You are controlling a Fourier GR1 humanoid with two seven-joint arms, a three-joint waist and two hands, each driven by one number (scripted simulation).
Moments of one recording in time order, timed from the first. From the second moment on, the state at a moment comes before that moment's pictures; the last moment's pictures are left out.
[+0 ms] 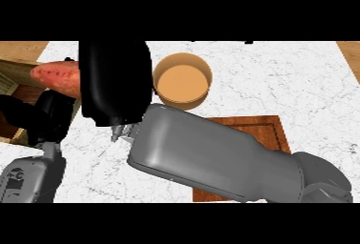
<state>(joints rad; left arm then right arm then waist) -0.27 0.23 0.03 -1.57 0.10 0.17 0.22 -1.32 -0.01 0.75 -1.20 0.70 -0.44 1.11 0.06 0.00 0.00</state>
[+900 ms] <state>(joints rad) -0.23 0.23 0.06 -1.60 0.11 0.16 0.21 -1.32 -0.01 0.72 -0.72 0.79 -0.58 1.01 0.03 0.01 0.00</state>
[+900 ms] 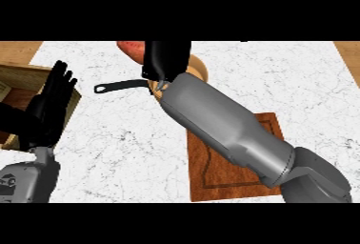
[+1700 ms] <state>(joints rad) -0.26 0.22 0.05 -1.61 0.10 0.15 0.23 -1.19 0.00 0.50 -0.50 0.48 -0.68 0.63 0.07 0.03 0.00</state>
